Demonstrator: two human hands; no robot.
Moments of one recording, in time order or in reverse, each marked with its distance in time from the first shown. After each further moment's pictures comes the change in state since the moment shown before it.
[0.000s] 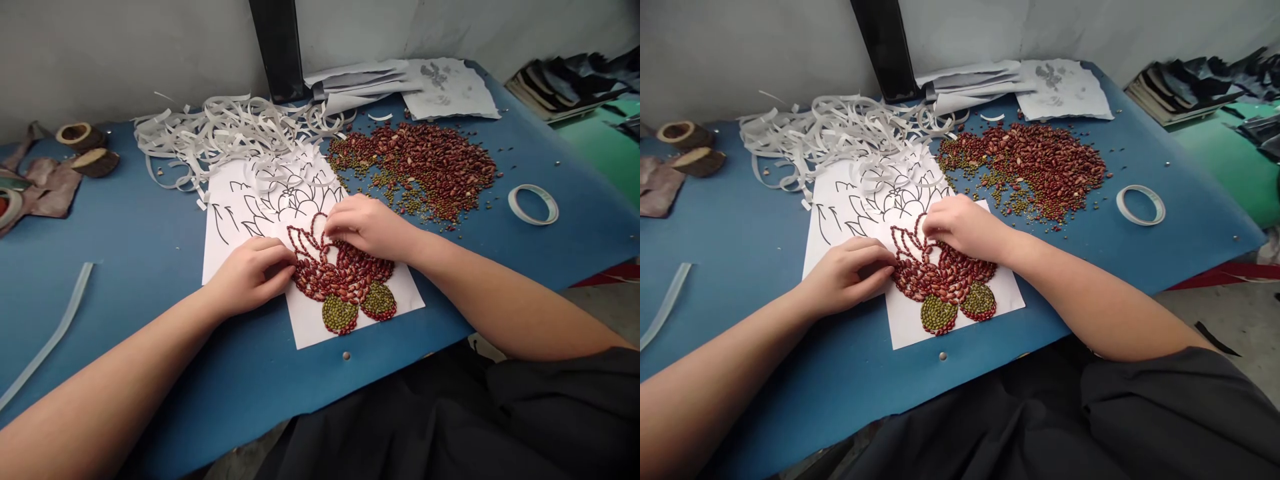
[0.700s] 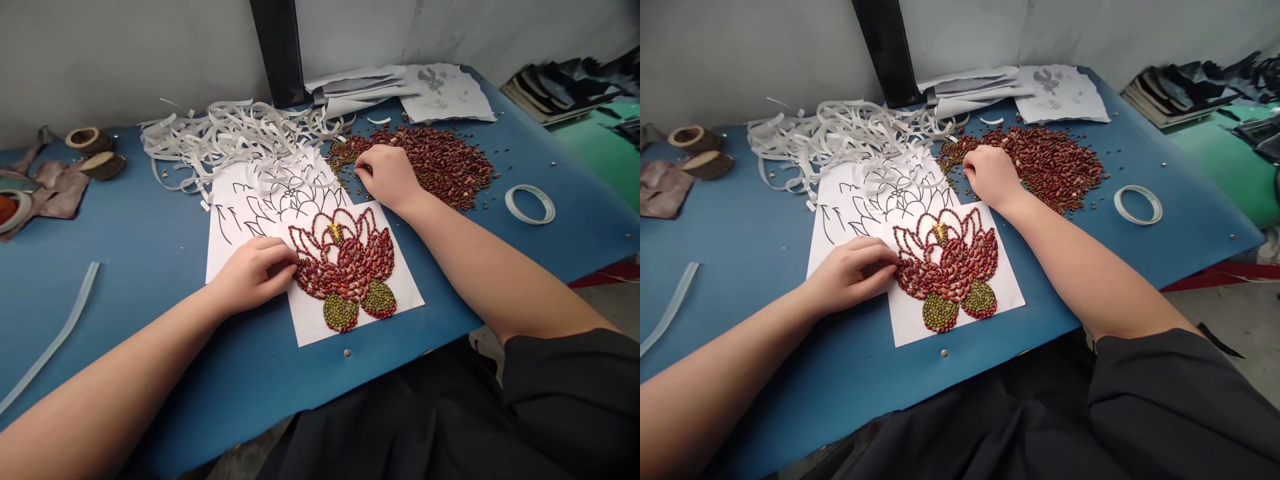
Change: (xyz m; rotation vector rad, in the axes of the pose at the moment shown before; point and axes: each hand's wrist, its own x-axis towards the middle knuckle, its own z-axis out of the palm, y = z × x) left_hand 0.001 0.000 0.001 0.014 0.021 0.032; right_hand 0.017 0.094 -0.013 -0.387 0.251 0.445
